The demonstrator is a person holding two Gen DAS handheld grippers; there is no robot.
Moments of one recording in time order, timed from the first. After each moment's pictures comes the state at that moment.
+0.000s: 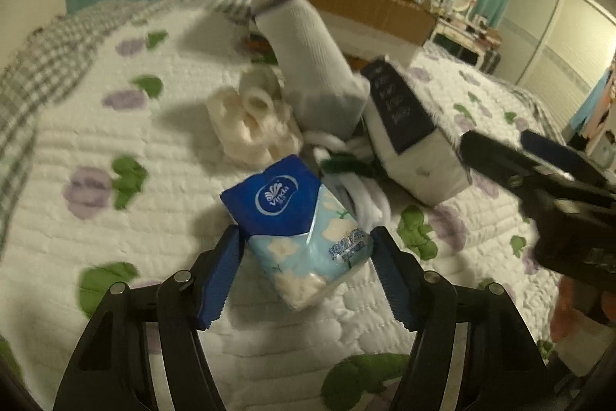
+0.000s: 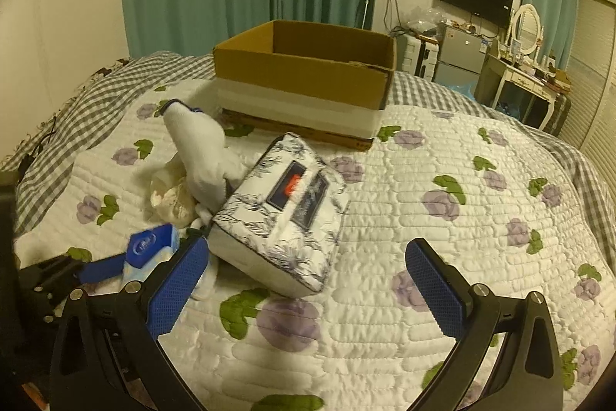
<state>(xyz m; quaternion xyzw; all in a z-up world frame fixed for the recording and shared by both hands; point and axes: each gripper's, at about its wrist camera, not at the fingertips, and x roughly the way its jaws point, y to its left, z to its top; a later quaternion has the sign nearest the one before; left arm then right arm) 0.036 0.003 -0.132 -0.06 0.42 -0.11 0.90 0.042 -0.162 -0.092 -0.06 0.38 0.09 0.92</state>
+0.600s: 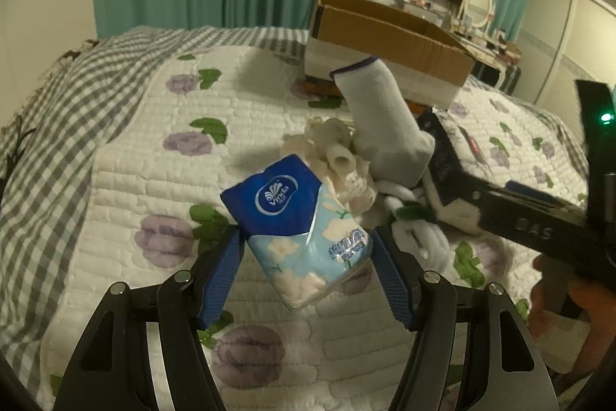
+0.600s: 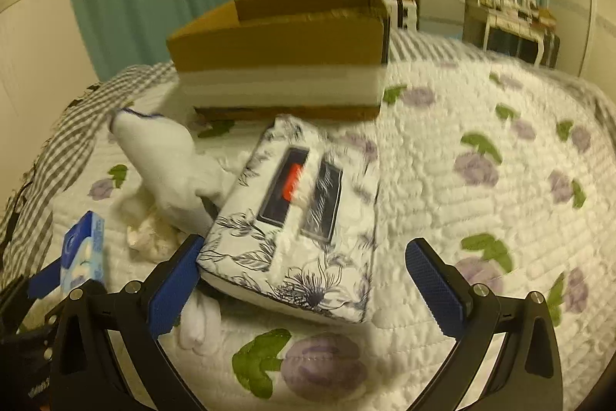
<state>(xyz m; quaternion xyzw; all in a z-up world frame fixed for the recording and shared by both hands) 0.050 0.045 -0.122 -0.05 0.39 -0.06 0.92 0.088 -0.157 -0.128 0.04 0.42 0.06 0.91</state>
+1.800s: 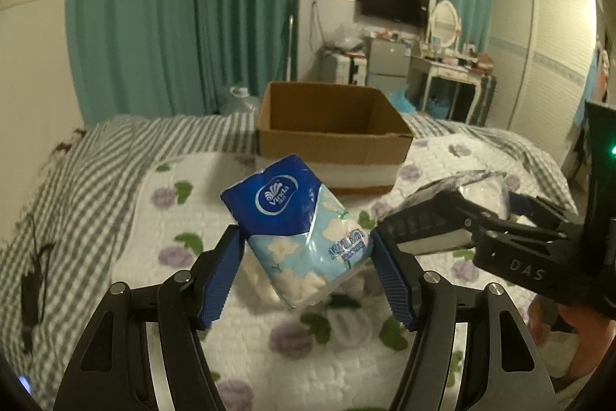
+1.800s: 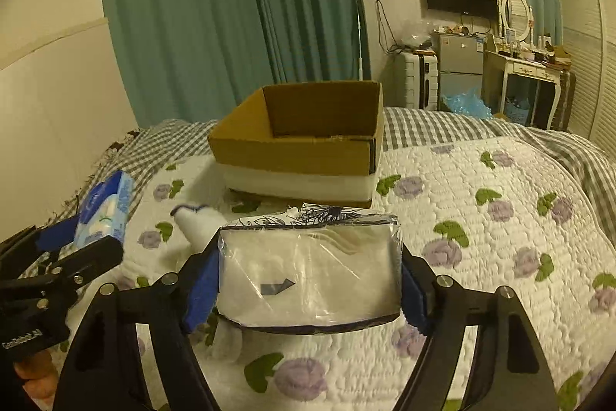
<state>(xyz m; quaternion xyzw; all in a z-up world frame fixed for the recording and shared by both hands) 0.059 -0.002 -0.024 0.01 0.30 -0.09 0.95 0.067 -0.192 -0.041 0.04 0.32 0.11 0.94</state>
